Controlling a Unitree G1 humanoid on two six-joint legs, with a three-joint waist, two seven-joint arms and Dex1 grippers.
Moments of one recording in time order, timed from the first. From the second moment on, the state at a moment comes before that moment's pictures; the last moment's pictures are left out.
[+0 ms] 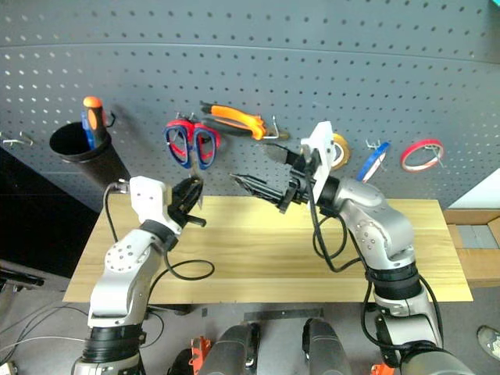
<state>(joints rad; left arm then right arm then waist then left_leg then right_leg) -0.23 0.30 0.14 -0.23 -0.20 0.32 -0.29 -0.66 -0.28 0.06 -0.23 0.59 0.60 0.71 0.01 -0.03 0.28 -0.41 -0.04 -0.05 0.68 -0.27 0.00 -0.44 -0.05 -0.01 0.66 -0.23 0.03</state>
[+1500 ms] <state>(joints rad) -0.52 0.55 0.27 0.37 -0.28 0.86 -0.20 -0.58 -0.28 0.35 -0.11 0.27 0.68 0.68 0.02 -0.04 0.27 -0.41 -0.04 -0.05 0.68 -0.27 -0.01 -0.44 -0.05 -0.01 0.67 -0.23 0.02</state>
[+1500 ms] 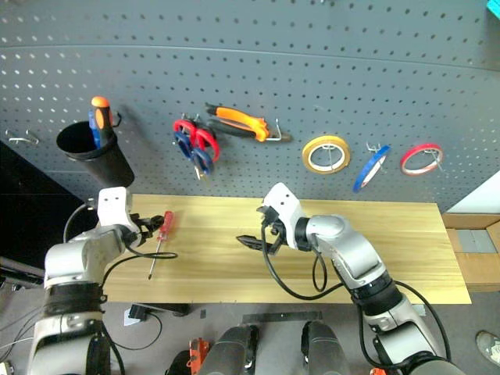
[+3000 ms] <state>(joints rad) 0.06 0.41 0.52 -0.64 -0.43 0.53 -0.43 -0.62 -0.26 0.18 -0.24 0.57 0.71 0.88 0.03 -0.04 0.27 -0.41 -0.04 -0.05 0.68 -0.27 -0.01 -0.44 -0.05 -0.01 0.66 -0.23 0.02</state>
